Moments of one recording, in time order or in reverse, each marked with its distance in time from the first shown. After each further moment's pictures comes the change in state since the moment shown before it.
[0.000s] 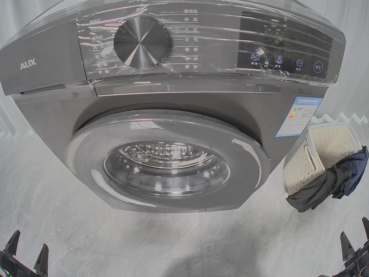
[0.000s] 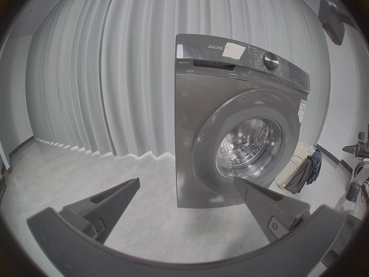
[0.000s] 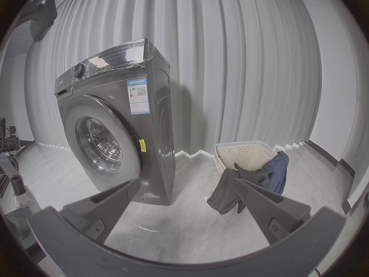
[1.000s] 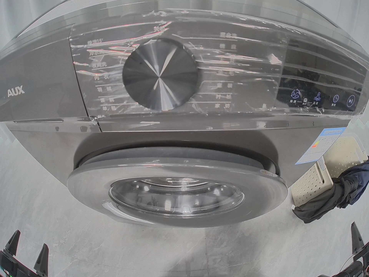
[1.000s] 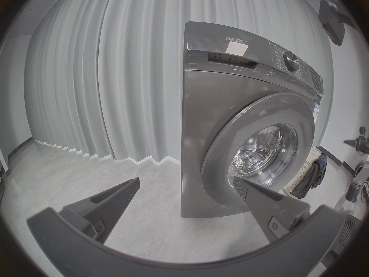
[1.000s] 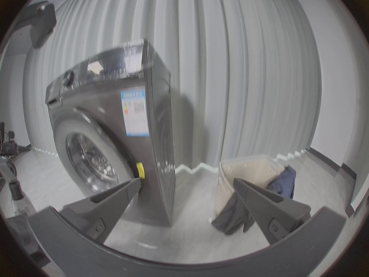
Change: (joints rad) left arm 0.000 0.000 0.000 0.000 0.000 -0.001; right arm -0.003 0.001 -0.040 -0.055 -0.018 0.003
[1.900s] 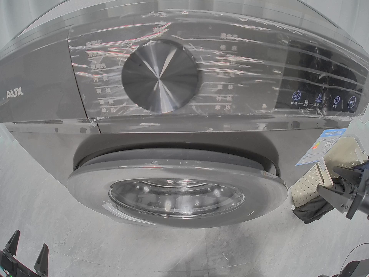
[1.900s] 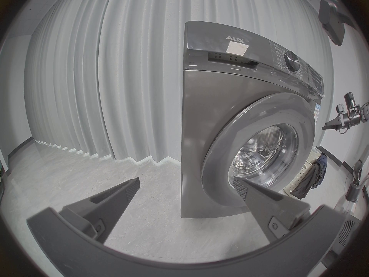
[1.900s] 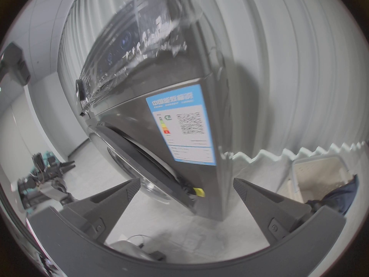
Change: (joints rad) left arm 0.000 0.000 0.000 0.000 0.000 0.000; right arm 0.370 0.858 -0.329 -0.266 0.150 0.079
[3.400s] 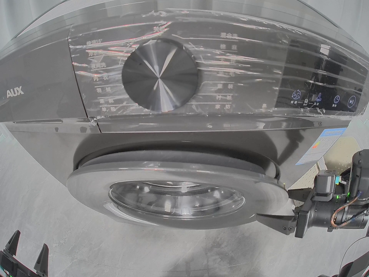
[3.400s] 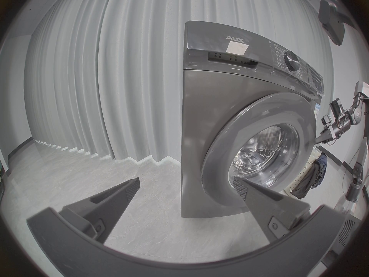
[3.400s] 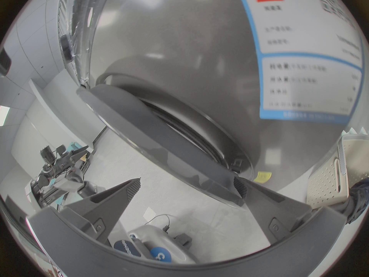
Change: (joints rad) left arm 0.000 0.000 0.000 0.001 0.000 0.001; right arm 0.303 0.411 -0.019 -0.168 -0.049 0.119
